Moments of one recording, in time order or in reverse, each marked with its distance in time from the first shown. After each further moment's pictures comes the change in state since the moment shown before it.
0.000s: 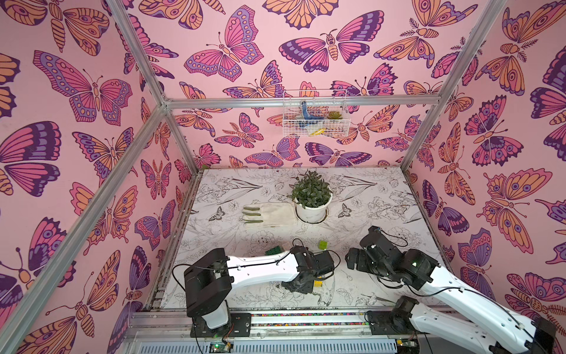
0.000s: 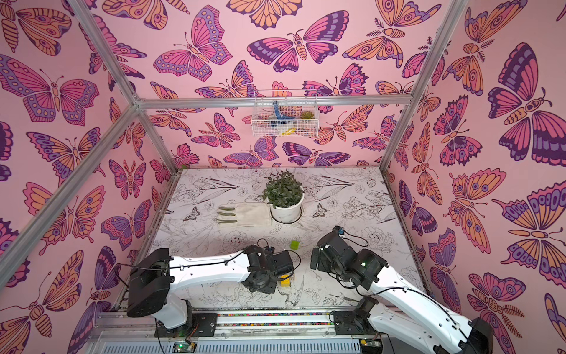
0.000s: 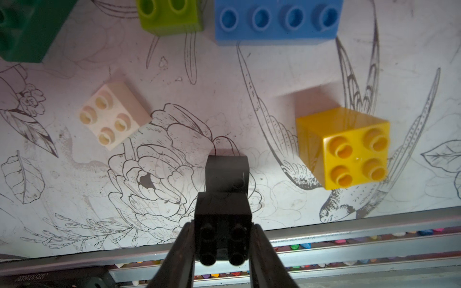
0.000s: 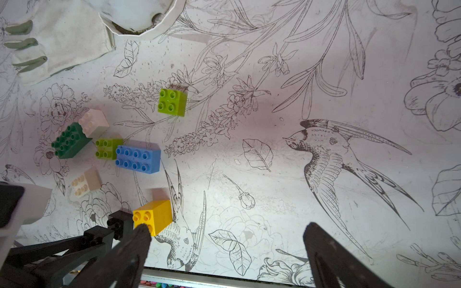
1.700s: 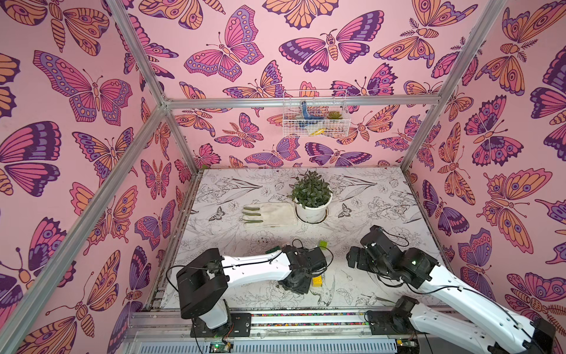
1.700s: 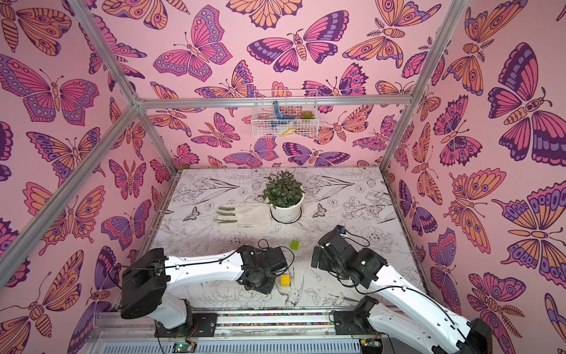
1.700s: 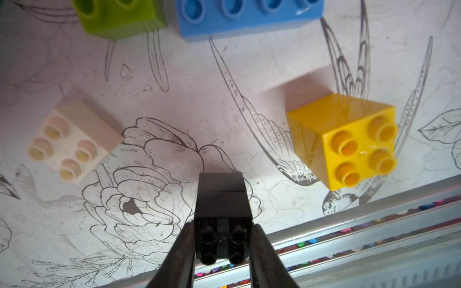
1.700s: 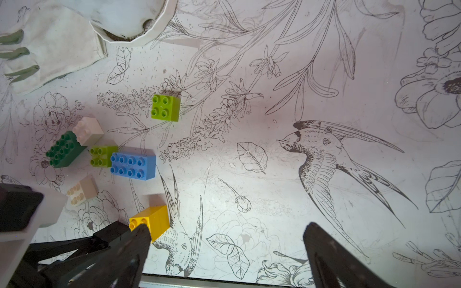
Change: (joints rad) left arm 0.059 -0.049 -0.122 0.150 0.100 0.178; right arm -0.031 0.007 0.000 -0.001 0.001 0.003
